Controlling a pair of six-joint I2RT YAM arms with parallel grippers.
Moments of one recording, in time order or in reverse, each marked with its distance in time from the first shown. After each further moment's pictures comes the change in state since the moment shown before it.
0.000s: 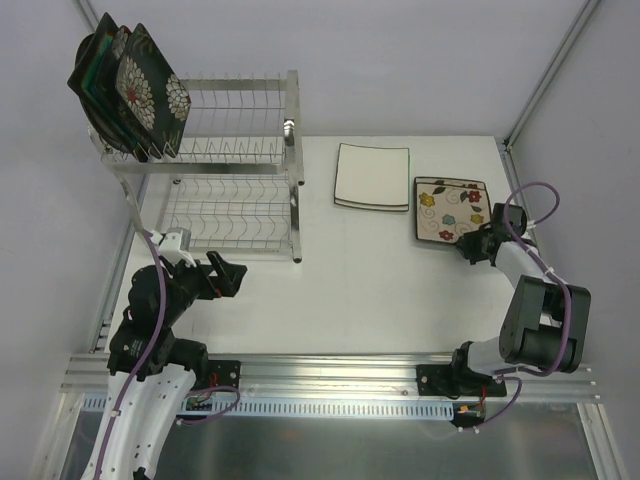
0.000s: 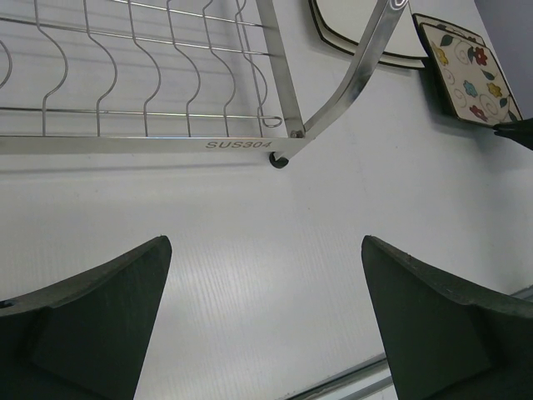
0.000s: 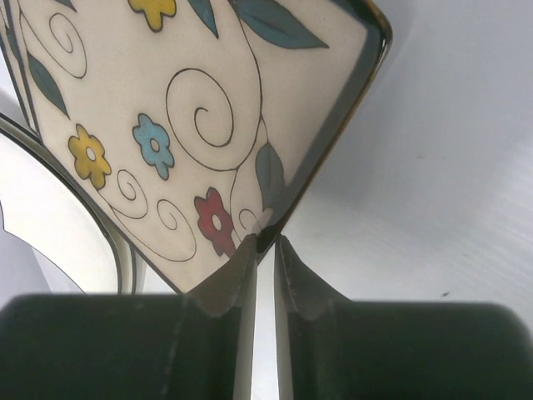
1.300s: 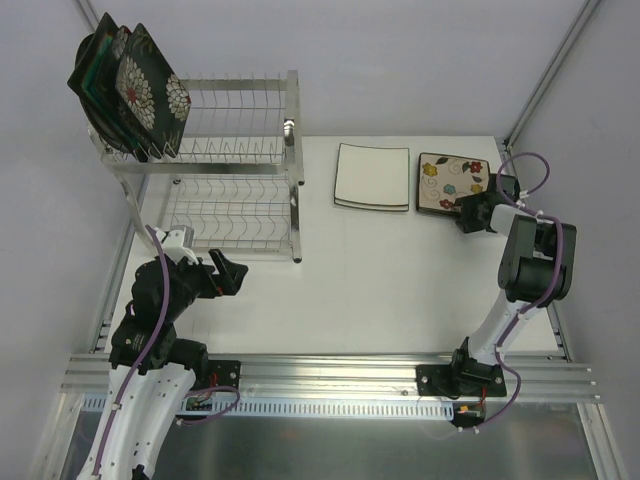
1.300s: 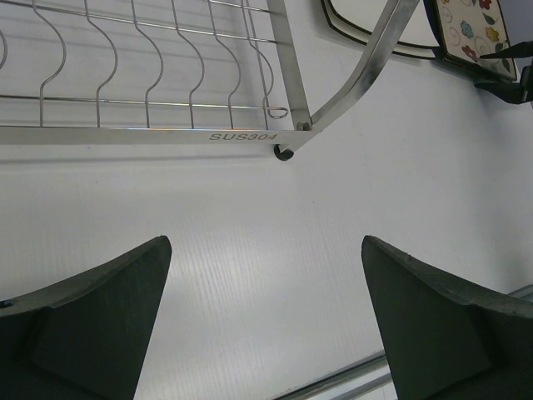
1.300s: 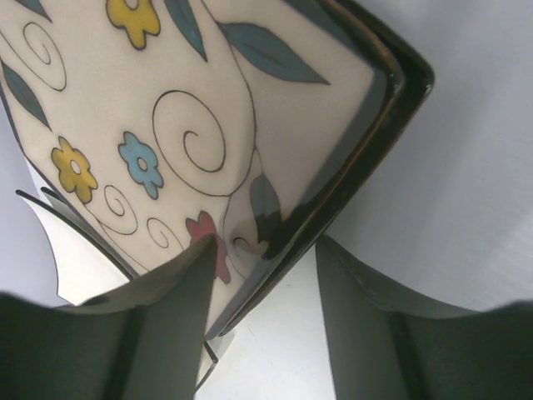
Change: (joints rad) left arm 0.000 0.039 0.000 0.000 0.000 0.000; right arm 0.005 0.448 0.360 0.144 -0.005 0.019
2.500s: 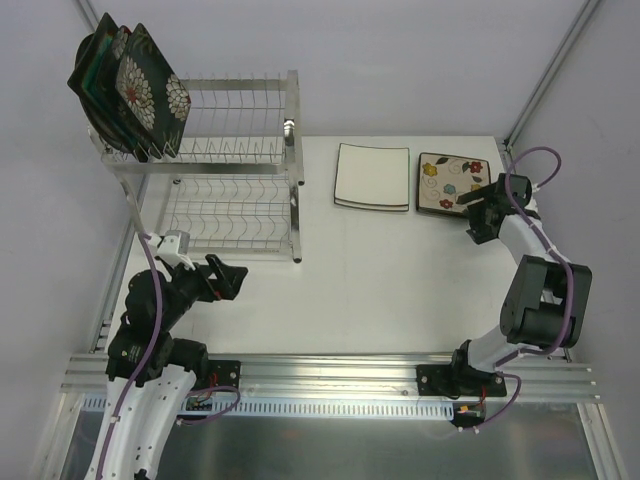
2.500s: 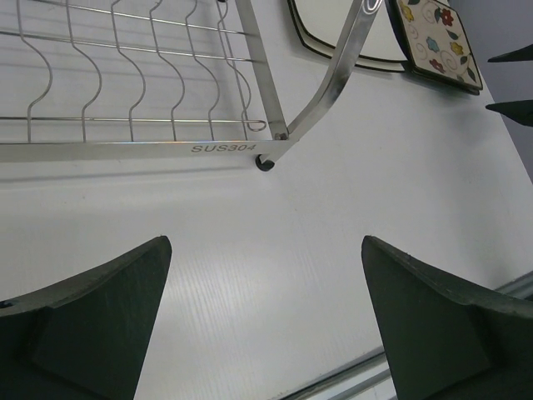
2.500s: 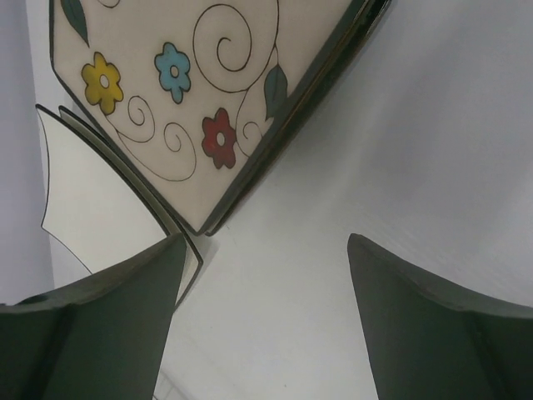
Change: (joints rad) left arm 0.000 -0.079 0.000 -0.002 0.037 -0.010; right arm 0.015 -0.341 -0.105 -0.193 0.041 -0.149
